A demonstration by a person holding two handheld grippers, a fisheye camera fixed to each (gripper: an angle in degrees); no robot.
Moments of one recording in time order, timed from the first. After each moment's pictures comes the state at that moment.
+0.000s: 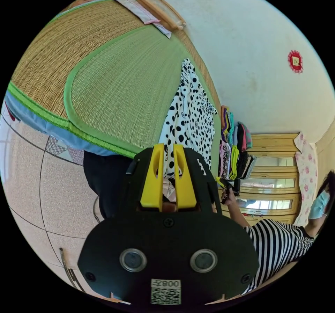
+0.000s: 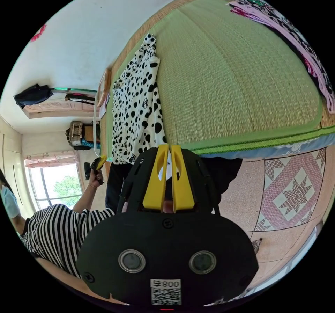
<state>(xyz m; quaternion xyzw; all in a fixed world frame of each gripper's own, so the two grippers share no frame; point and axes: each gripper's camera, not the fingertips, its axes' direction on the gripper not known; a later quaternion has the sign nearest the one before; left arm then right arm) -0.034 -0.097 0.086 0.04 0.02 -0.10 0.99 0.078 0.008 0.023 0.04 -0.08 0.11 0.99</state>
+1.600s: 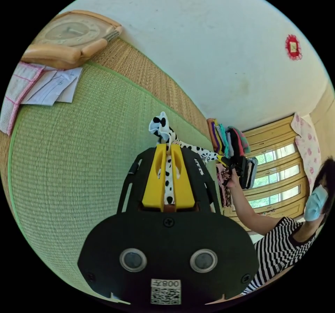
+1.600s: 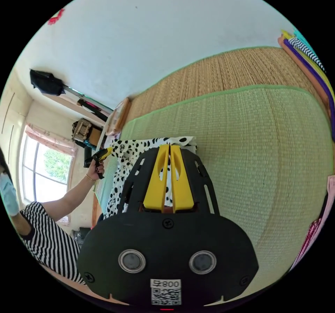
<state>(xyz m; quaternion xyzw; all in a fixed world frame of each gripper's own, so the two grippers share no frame) 0.015 -0.605 0.195 0.08 0.07 0.07 0.99 0.071 -0.373 0.017 0.15 -0.10 -0.08 0.98</state>
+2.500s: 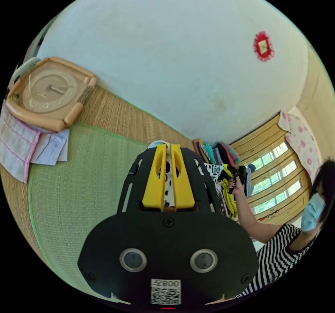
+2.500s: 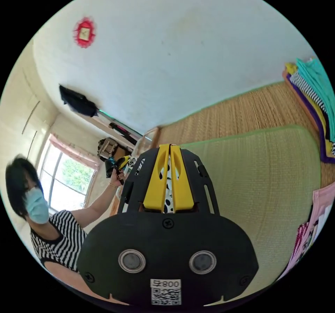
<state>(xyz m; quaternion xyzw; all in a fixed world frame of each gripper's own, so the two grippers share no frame) 0.053 -0.716 0.151 0.11 0.02 0.06 0.99 0.105 -0.464 -0.060 0.17 -0.16 -0.02 0.97</state>
